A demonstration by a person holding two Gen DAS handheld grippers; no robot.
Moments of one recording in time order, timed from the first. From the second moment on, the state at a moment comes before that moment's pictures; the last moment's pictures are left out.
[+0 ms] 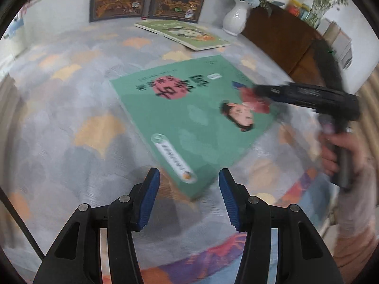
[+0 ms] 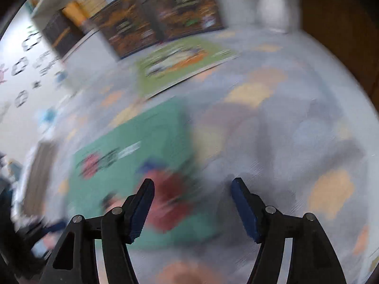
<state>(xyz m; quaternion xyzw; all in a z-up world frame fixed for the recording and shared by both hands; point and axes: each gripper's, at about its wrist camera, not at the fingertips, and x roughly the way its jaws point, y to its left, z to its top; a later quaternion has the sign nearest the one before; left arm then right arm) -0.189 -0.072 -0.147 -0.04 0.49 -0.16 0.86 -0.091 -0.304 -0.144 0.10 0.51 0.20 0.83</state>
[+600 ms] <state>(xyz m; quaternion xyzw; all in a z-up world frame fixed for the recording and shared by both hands) -0.228 -0.012 -0.145 -0.08 0.48 -0.05 0.88 -0.062 -0.189 -0.123 -0.10 0.48 0.35 0.79</state>
